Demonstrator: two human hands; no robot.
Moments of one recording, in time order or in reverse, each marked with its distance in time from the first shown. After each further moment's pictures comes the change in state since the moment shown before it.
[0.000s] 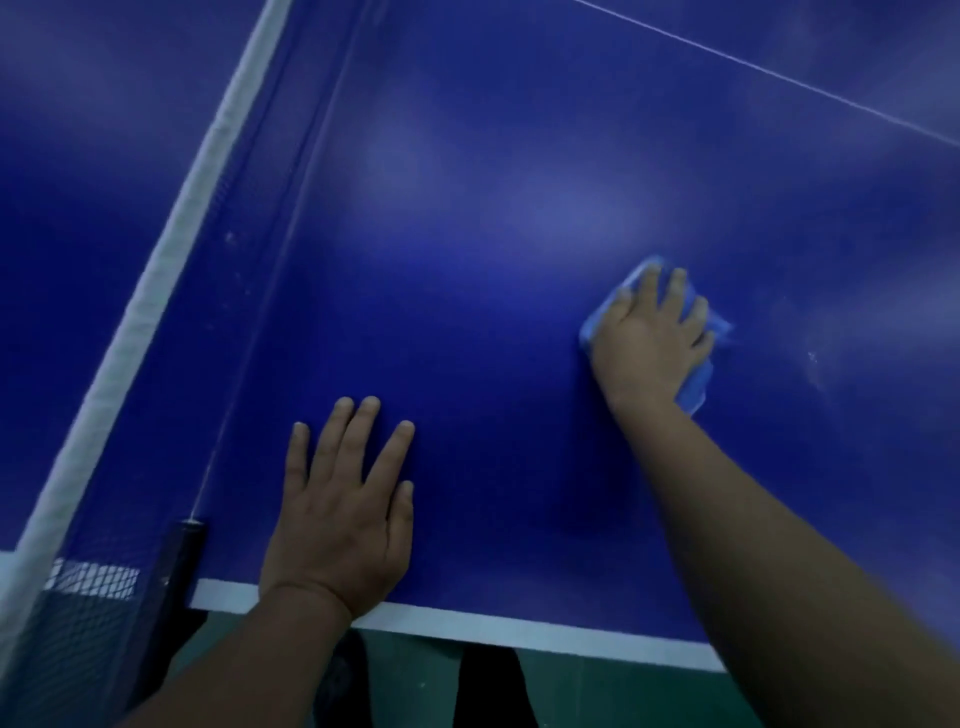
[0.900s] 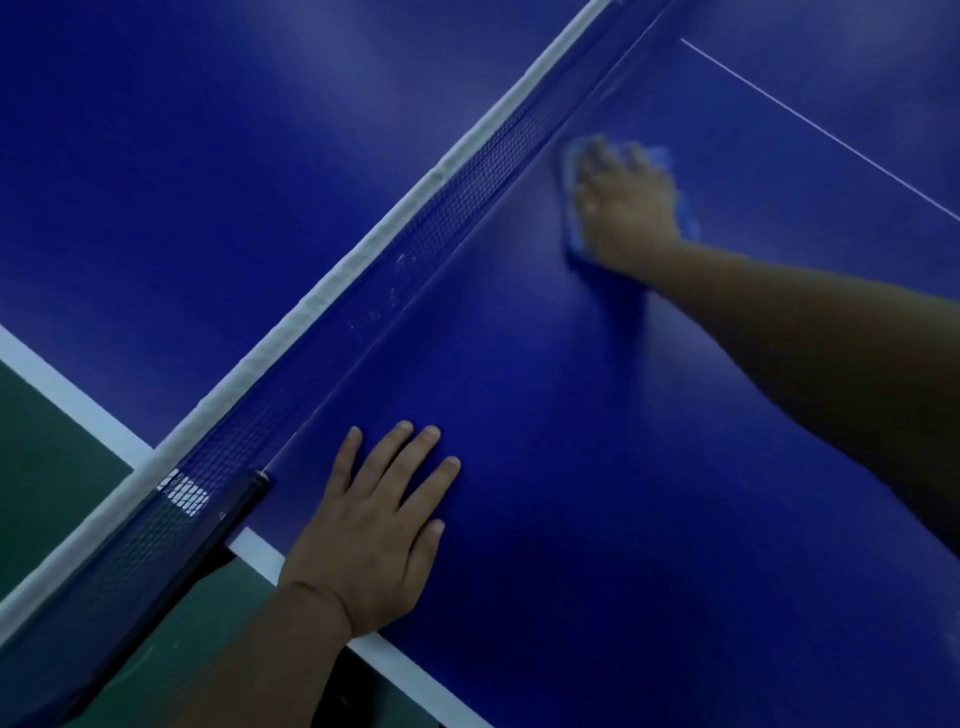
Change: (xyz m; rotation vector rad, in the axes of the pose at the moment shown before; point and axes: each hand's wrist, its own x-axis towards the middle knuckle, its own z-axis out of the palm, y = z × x) left_hand -0.002 0.003 -0.004 0.058 -0.065 -0.163; right_hand 0.120 -0.233 0.016 -0.175 -0.045 -1.311
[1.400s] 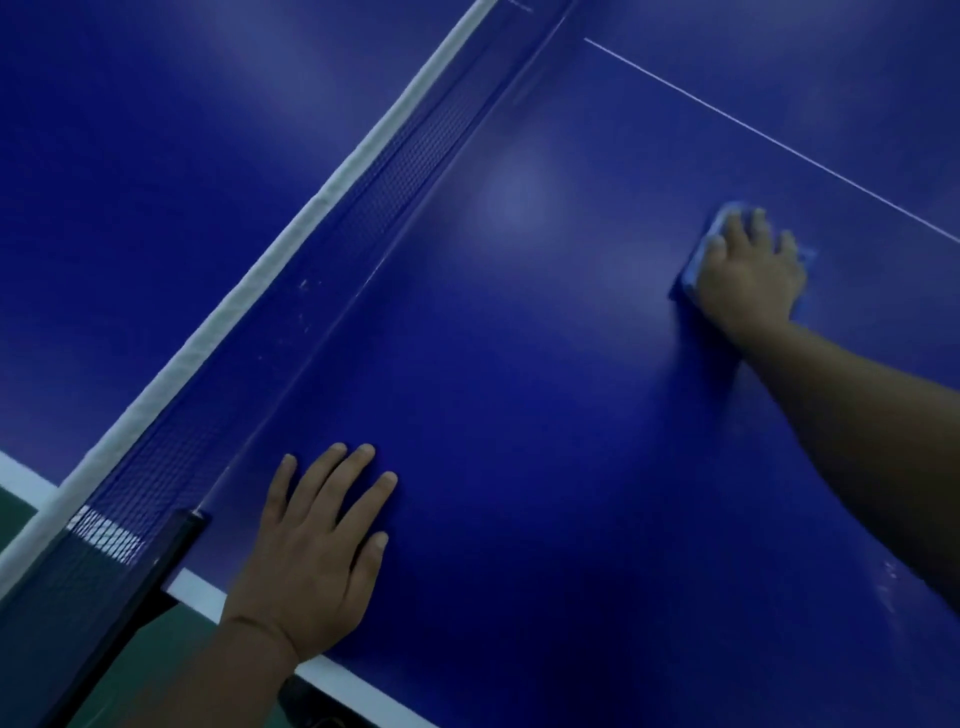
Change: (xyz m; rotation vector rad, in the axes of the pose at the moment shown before) left_hand 0.002 0.003 0.006 -0.014 0.059 -0.018; right_hand -0.128 0.143 0.014 0.113 -0.063 0.707
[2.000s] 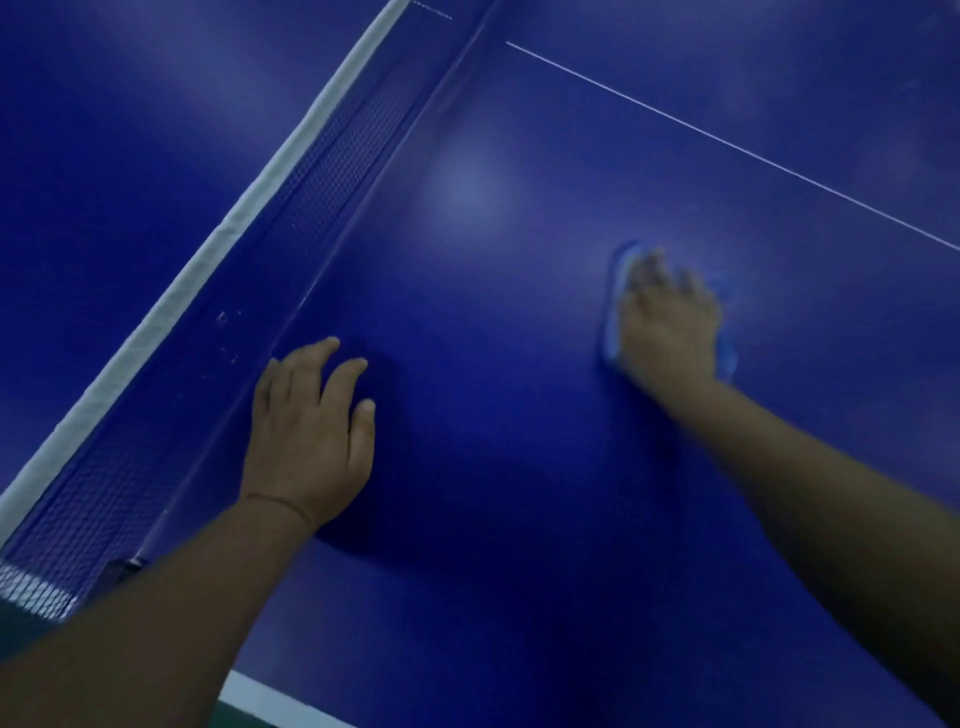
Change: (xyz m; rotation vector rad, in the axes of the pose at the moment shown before) left_hand 0.119 0.020 -0.034 -0.153 0.159 -0.174; right_hand -0.076 0.001 0.008 -0.065 0.001 -0.160
